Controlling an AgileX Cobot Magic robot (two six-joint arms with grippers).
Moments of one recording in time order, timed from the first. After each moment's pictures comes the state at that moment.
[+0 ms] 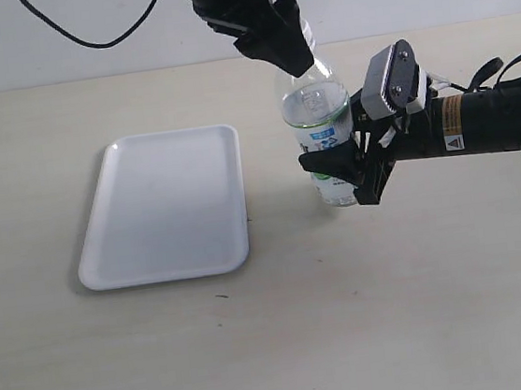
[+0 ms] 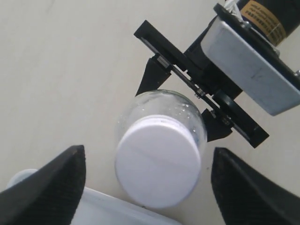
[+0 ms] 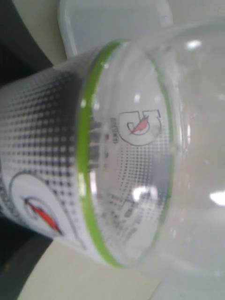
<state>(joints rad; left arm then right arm) -0.62 2.08 -2.04 -0.42 1.17 0.74 -0.04 2.03 -0.85 -1.22 -0.97 0.37</state>
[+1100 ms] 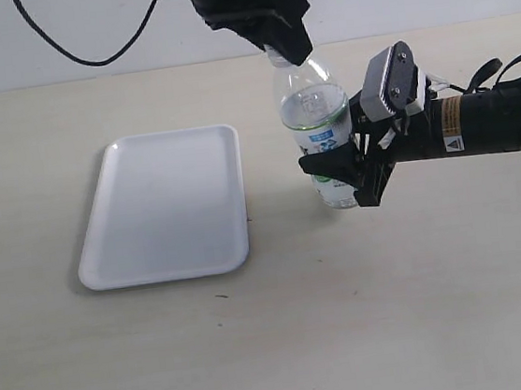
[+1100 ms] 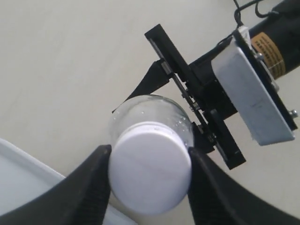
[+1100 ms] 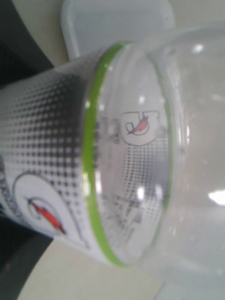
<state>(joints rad) -0.62 2.08 -2.04 -0.42 1.18 0.47 -0.04 2.03 -0.85 -1.23 -0.97 0.37</state>
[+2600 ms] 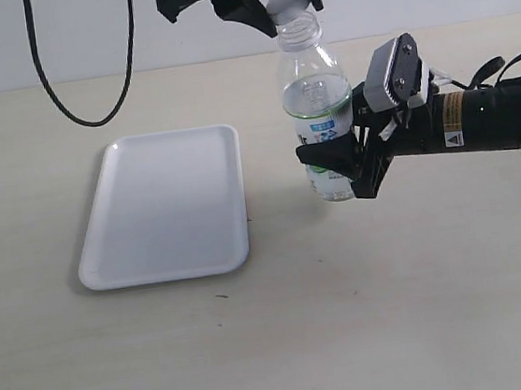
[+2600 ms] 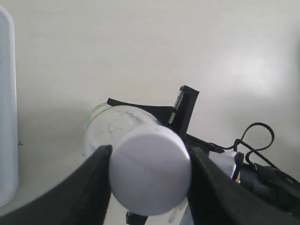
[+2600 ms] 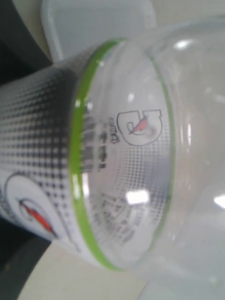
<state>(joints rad) -0.72 2.08 -2.17 -0.17 1.19 -0.71 -0.04 2.04 -0.85 -1.20 -1.01 0.37</state>
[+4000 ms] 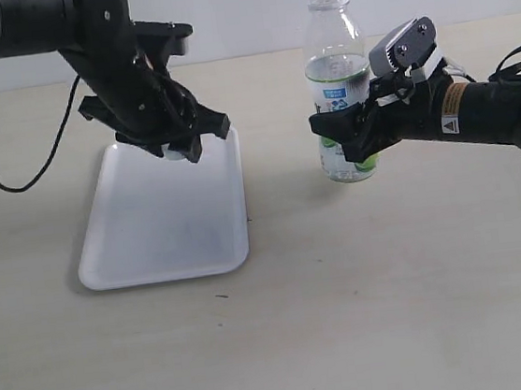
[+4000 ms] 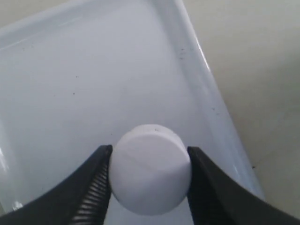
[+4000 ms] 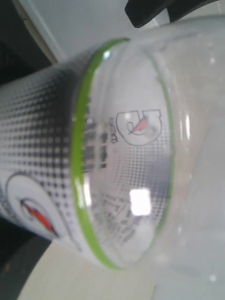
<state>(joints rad) -0.54 2.06 -1.51 0.01 0.76 -0.10 -0.04 2.04 -0.85 -0.95 -0.90 0.49</state>
